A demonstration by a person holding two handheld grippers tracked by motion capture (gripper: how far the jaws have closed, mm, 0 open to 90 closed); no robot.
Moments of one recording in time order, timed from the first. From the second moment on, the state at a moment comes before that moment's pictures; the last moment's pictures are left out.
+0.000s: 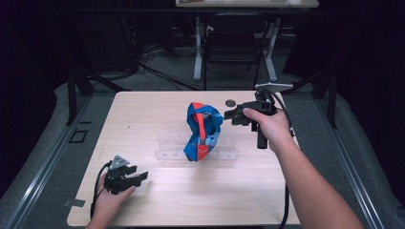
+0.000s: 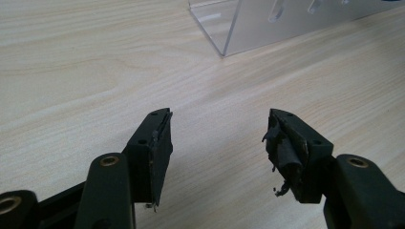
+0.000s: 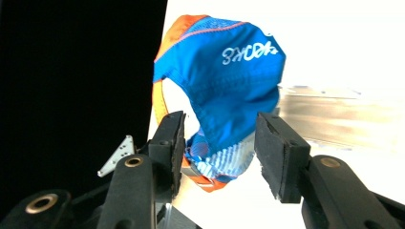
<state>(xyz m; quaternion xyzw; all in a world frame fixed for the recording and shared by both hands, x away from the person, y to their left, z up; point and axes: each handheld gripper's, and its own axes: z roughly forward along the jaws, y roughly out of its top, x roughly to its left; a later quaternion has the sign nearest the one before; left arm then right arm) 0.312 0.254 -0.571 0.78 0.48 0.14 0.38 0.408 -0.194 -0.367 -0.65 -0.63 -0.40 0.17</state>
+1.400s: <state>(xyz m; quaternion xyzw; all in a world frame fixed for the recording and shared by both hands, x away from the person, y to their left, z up) 0.312 0.253 -0.572 0.77 0.48 0.15 0.38 0.371 -0.257 -0.425 -0.68 -0.63 -0.36 0.07</state>
